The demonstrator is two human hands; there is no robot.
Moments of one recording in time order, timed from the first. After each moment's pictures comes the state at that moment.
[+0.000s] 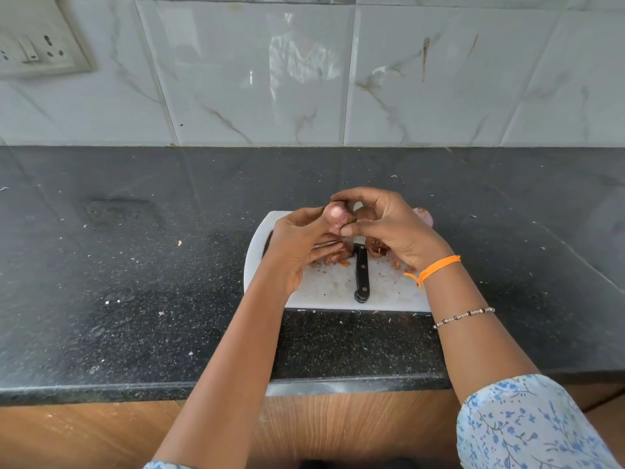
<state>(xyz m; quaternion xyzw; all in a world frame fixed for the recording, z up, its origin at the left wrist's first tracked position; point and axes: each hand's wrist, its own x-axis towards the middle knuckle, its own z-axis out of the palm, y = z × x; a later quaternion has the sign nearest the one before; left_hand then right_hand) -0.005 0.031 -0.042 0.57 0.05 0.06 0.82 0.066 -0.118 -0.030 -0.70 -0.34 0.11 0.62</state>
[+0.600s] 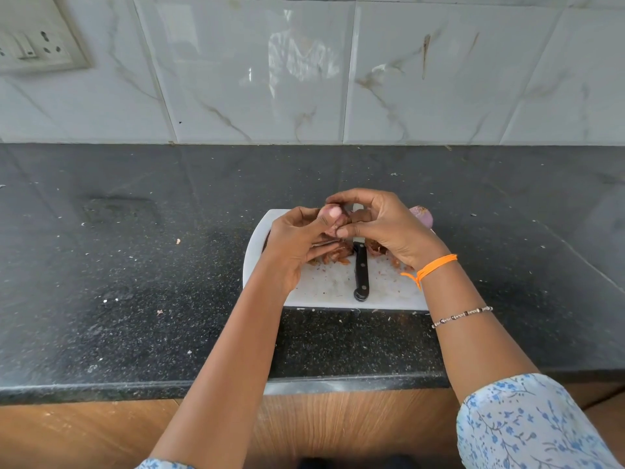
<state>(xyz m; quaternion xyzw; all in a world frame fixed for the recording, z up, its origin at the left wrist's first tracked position) -0.005 0.032 -0.043 0.58 0.08 0.06 0.81 0.065 -0.116 -0.033 -0.70 -0.34 0.12 0.62</state>
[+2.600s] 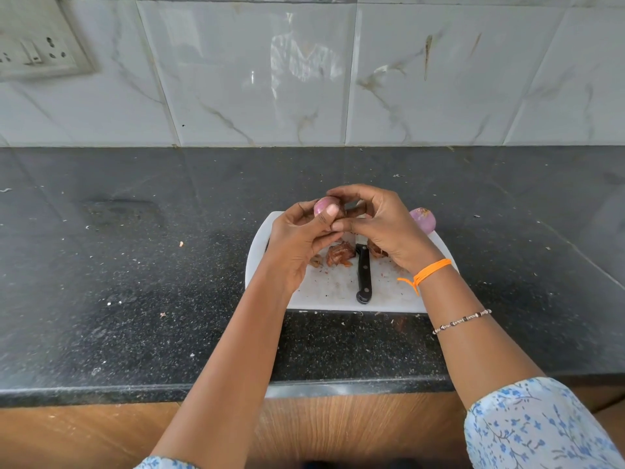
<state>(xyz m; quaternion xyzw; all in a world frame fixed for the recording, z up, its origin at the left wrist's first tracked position) -0.006 0.031 -0.040 0.51 0.03 0.09 0.86 0.062 -0.105 -0.031 -0.72 -0.34 0.02 0.60</state>
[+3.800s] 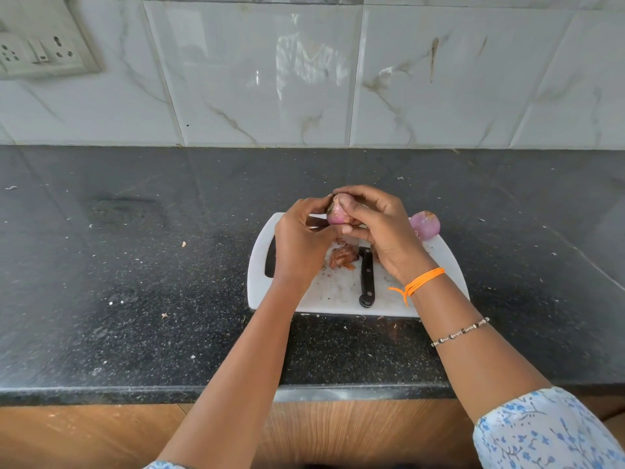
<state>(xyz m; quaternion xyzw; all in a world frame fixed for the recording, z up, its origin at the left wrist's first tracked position) 0.002 0.027 -0.051 0.75 0.04 0.29 0.59 0.049 -0.090 -0.031 -0.65 -0.20 0.06 0.73</state>
